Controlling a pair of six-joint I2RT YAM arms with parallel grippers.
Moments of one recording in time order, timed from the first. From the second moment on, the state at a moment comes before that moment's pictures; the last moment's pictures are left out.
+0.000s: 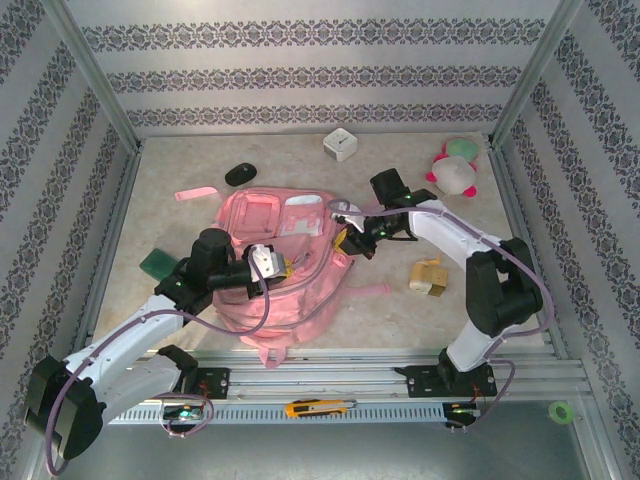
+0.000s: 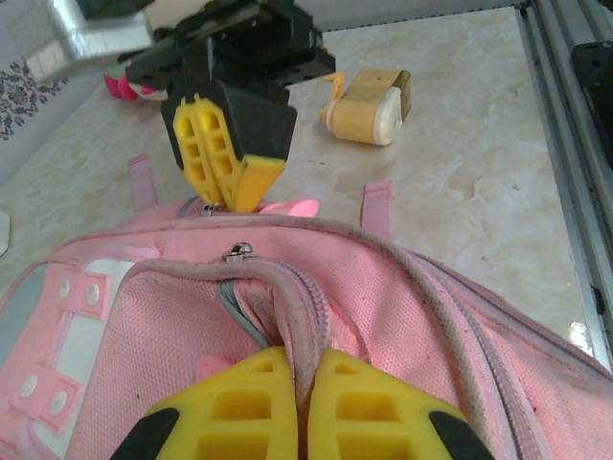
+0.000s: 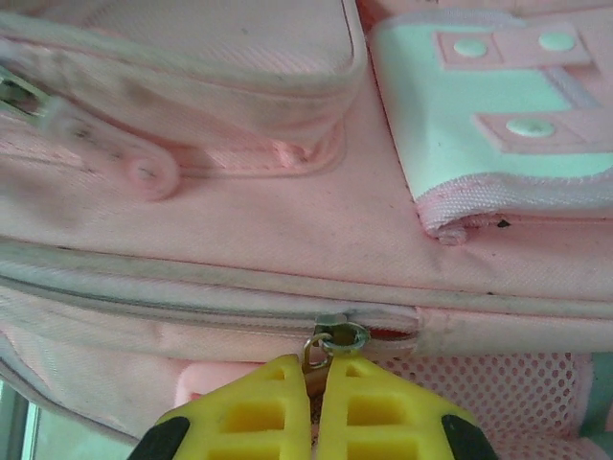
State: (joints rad) left arm -0.49 0.96 0.56 -0.07 0.61 0.57; right arm 0.39 1.66 1.19 -0.70 -0.81 -0.74
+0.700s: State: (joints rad) left arm -0.49 0.96 0.56 -0.06 0.58 0.58; right arm 0.40 1.48 1.06 -0.62 -0.83 -0.56
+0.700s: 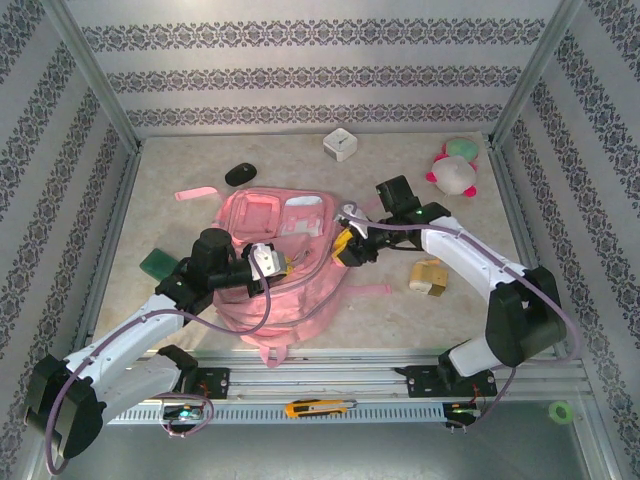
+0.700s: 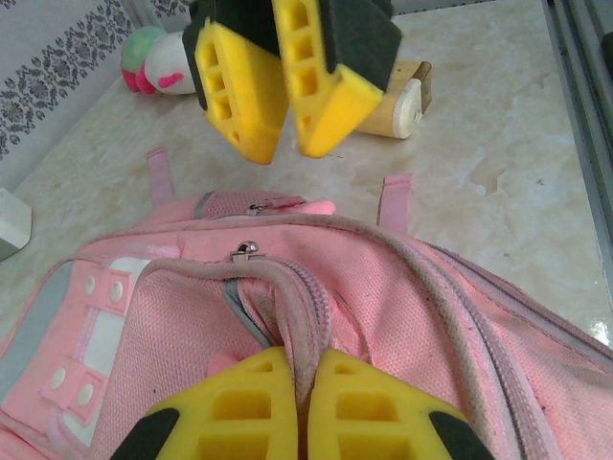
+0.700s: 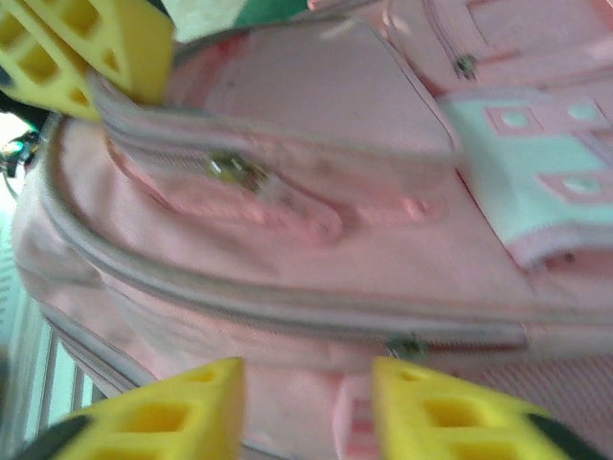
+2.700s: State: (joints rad) left arm -0.49 0.96 0.56 -0.05 0.57 0.57; right arm 0.42 1.61 1.15 -0.70 -0.93 -0.36
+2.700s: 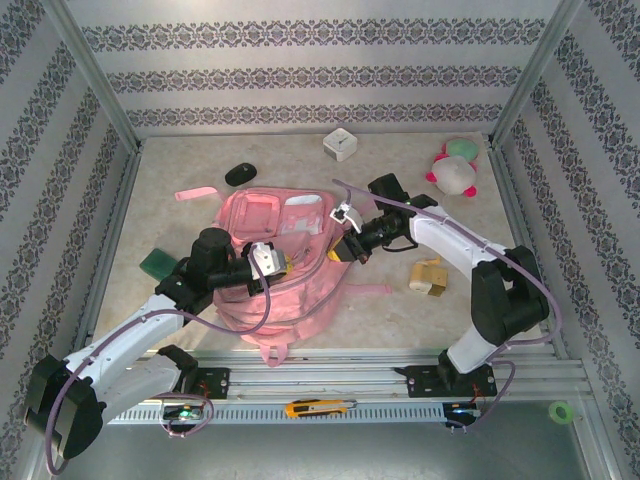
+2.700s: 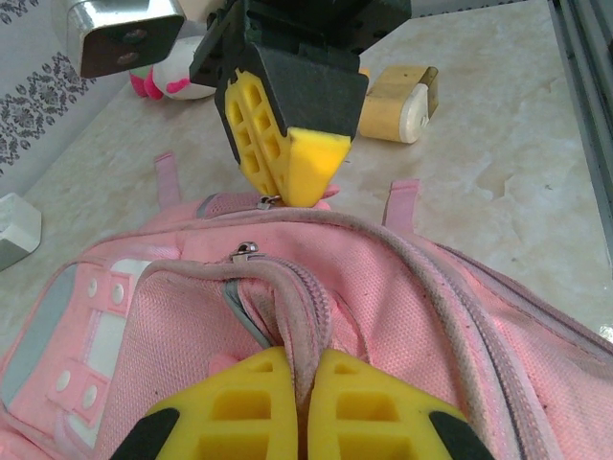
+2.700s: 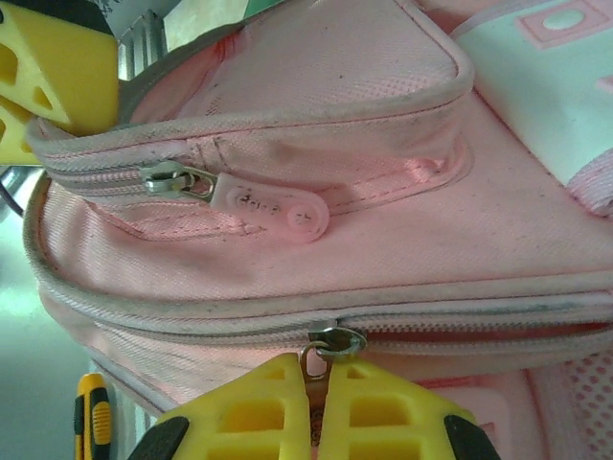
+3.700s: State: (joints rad) left arm -0.70 1.14 0.63 0.03 0.21 0.41; right arm 0.66 1.28 0.74 -0.18 -0.79 0.24
